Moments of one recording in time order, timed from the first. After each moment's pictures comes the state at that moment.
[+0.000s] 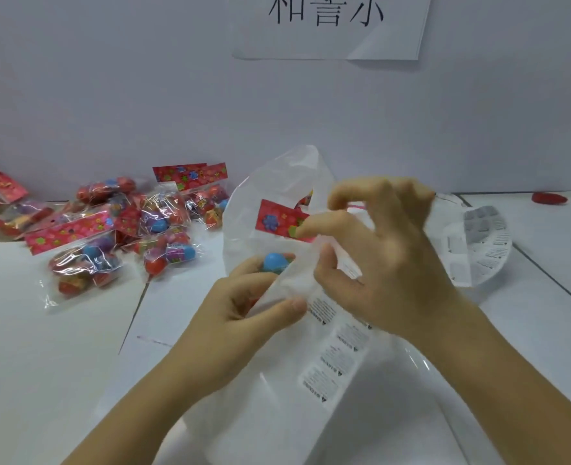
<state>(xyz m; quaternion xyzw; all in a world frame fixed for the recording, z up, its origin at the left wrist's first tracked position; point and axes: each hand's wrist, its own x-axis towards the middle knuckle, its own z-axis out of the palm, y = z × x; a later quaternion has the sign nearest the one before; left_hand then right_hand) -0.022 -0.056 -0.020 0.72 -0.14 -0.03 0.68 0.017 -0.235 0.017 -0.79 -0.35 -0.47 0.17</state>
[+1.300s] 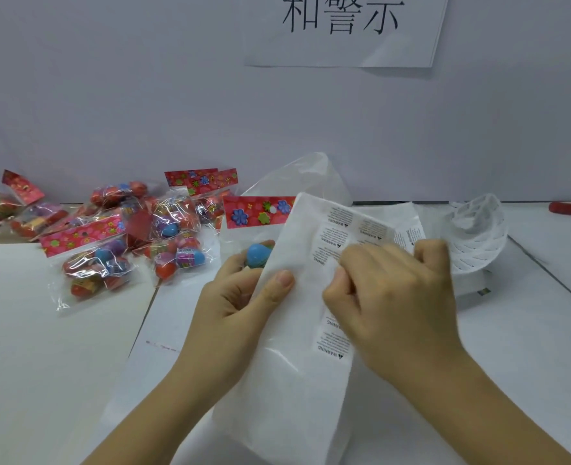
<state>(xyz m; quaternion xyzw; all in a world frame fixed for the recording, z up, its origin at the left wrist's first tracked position) -0.020 -0.059 -0.022 0.70 -0.04 0.09 0.71 0.006 -0.224 -0.007 -0.85 -0.21 -0.48 0.09</state>
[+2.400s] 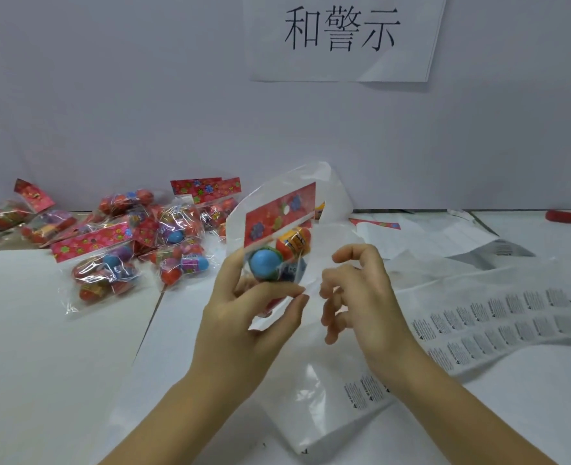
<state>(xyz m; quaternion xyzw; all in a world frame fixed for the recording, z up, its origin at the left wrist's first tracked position) -0.014 -0.062 -0.043 0.82 -0.18 0.37 0.41 0.013 -0.208 -0.017 -0.70 -0.05 0.03 0.72</state>
